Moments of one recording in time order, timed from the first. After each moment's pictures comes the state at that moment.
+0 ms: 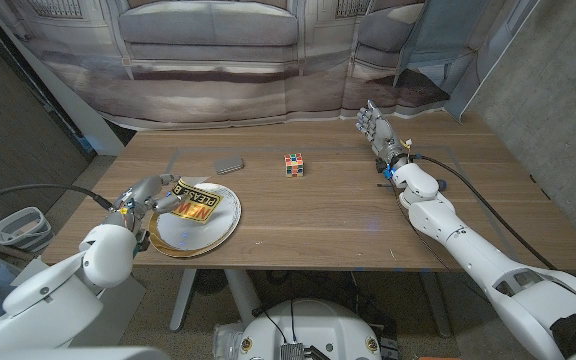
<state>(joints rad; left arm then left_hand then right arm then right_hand) 1.74 0.92 -0.16 -2.41 0.18 0.70 0.29 1.00 0.03 0.33 -0.08 0.19 0.48 -0.11 0.20 0.20 0.33 -0.17 0.18 0.20 0.27 -0.04 0.18 0.22 0.21 0.11 0.26 0.19 -0.69 -0.39 -0.44 -1.16 0.58 0.38 0.08 0.15 0.02 0.16 -0.06 0.27 0.08 0.06 0.19 0.18 0.12 0.07 0.21 0.18 0.03 0.04 0.19 0.18 0.10 -0.04 0.21 0.18</state>
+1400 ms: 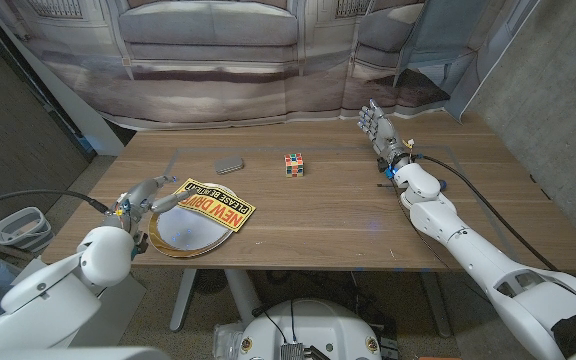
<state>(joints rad) 1.75 0.92 -0.17 -2.39 0.09 0.72 0.33 0.70 -0.08 0.17 0.06 0.25 0.33 -0.08 0.18 0.19 0.23 -0.13 0.18 0.20 0.19 -0.02 0.19 0.21 0.12 0.14 0.23 0.20 -0.70 -0.40 -0.43 -1.17 0.59 0.39 0.09 0.16 0.02 0.16 -0.06 0.27 0.08 0.05 0.19 0.18 0.12 0.07 0.21 0.18 0.04 0.04 0.19 0.18 0.10 -0.04 0.21 0.18</state>
